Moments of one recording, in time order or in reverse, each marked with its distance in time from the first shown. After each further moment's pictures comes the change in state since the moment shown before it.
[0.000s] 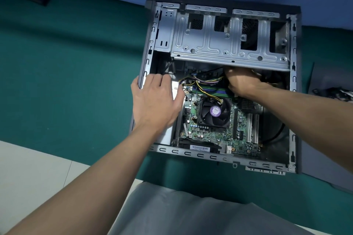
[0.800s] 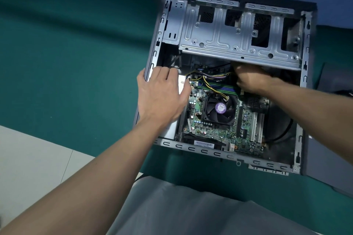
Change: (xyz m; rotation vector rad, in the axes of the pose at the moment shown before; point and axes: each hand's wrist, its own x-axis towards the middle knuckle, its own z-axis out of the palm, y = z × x) left_hand 0.000 0.000 -0.004 -0.024 -0.022 -0.010; right_hand 0.006 0.012 0.001 0.038 -0.056 -0.023
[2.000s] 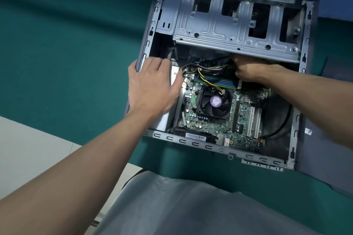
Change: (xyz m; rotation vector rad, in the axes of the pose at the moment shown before) left_hand -0.001 -0.001 0.006 0.001 0.035 -0.026; right_hand 0.004 0.001 -0.011 -0.004 -0.064 -0.023
